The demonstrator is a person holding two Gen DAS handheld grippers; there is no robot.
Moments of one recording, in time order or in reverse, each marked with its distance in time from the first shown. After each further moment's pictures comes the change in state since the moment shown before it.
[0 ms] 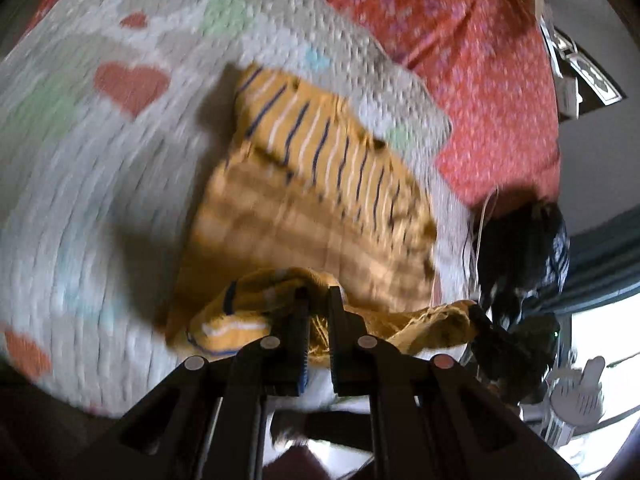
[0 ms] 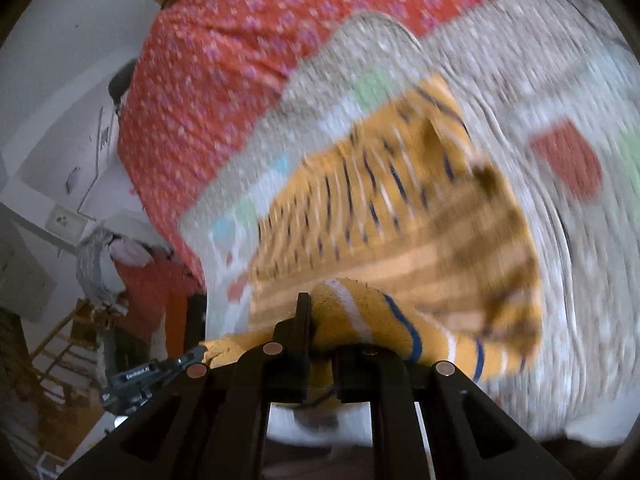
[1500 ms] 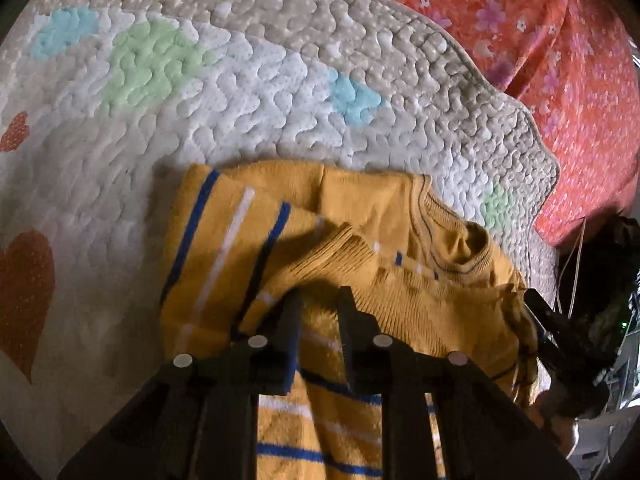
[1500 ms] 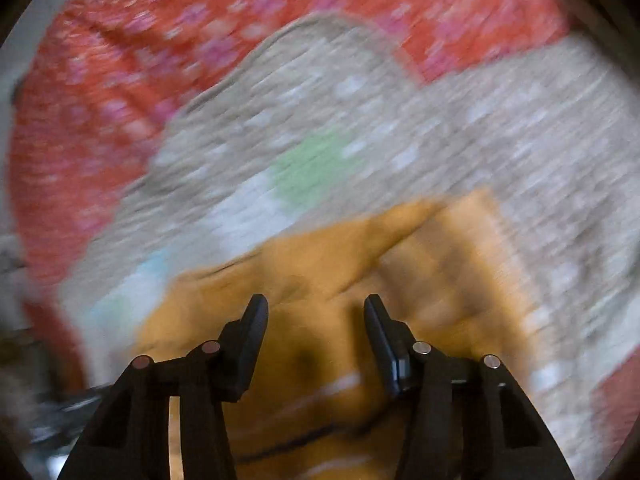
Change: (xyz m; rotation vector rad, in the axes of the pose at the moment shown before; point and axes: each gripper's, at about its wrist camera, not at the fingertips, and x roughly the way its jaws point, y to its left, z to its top) left arm 0.163 -0.007 0.163 0.096 -0.038 0.251; right arm 0.161 -0.049 0.136 -0.070 -0.150 -0.494
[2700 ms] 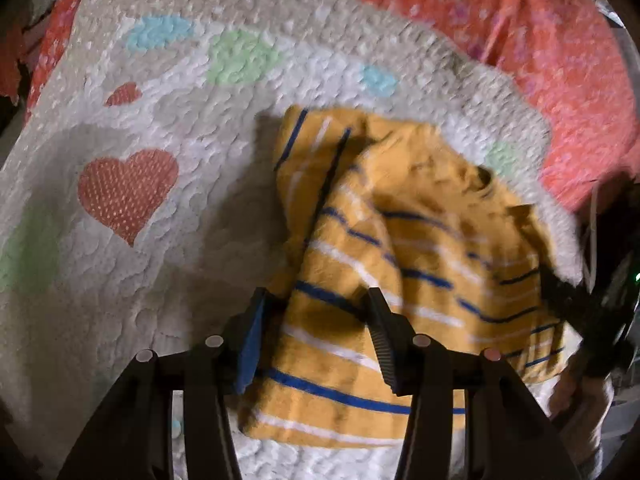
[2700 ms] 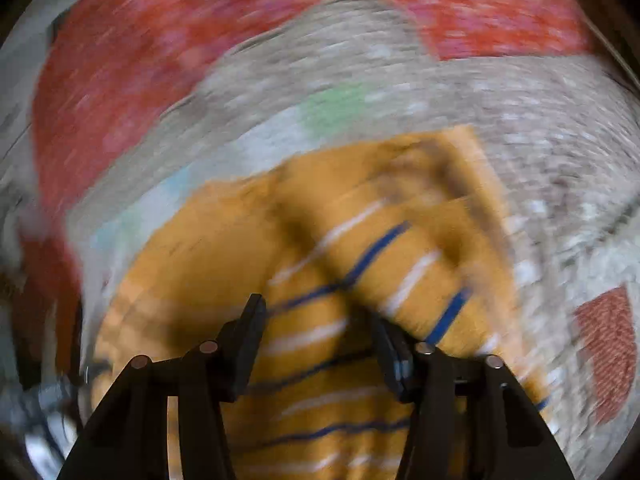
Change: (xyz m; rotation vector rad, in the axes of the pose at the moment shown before) left arm -0.069 0.029 -0.094 0.048 -0.044 0.148; right arm -0.043 -0.017 -0.036 -0.017 0.085 0.137
